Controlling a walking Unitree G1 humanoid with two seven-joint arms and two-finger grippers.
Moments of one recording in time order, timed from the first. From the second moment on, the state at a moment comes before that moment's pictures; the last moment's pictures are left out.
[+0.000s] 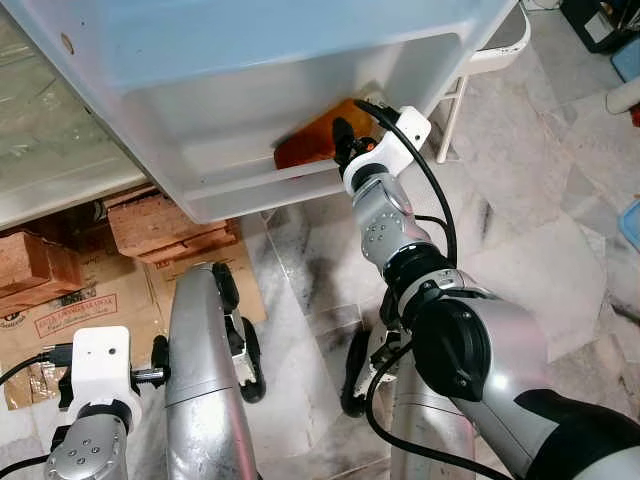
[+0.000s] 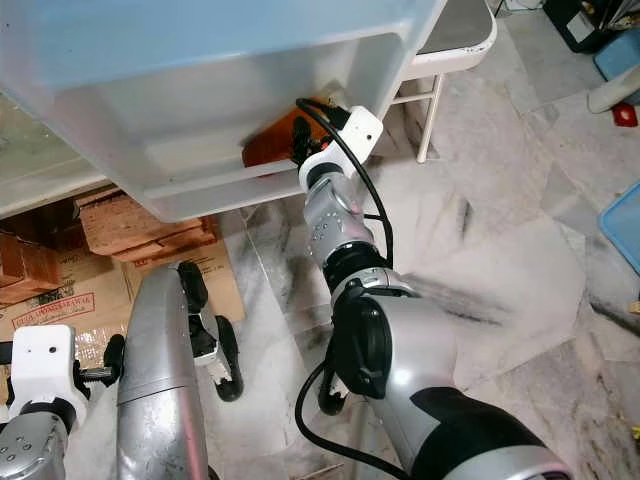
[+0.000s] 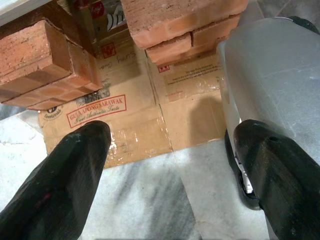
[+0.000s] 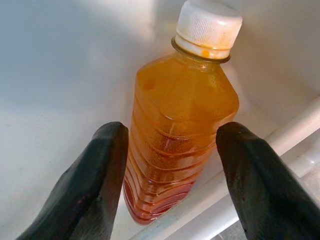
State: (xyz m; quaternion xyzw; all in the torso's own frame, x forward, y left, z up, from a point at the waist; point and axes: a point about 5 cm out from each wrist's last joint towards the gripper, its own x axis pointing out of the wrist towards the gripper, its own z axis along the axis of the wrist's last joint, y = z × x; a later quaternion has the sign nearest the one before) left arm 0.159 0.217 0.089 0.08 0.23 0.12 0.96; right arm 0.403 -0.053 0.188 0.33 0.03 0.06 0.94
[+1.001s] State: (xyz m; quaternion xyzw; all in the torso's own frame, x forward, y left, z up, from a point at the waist) left arm 0.210 0.212 0.093 0.05 0.15 0.11 0.98; right arm 0.384 -0.116 0.148 0.09 -0.03 0.13 0.99
